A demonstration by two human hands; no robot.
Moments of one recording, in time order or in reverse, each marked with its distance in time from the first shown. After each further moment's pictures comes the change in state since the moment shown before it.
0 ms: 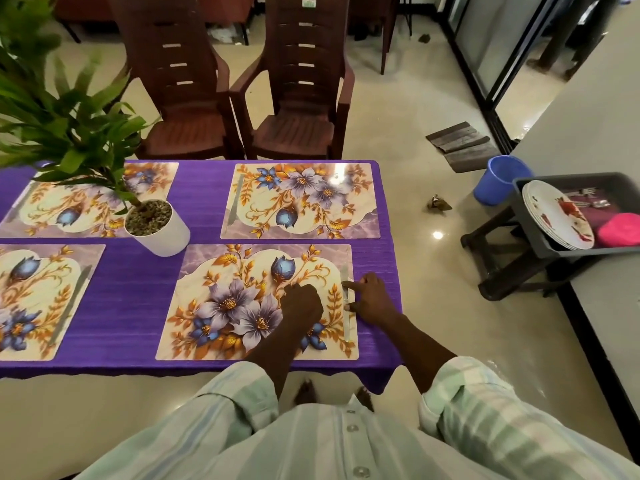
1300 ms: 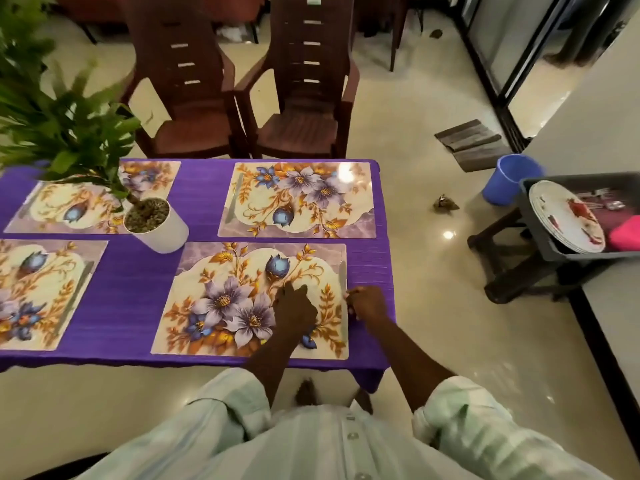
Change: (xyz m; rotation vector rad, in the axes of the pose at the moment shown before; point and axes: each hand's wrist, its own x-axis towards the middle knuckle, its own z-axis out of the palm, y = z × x) left_hand -0.035 0.013 -0.009 -0.228 0.035 -0.156; right_hand -0.004 0.001 0.006 0.875 0.129 0.413
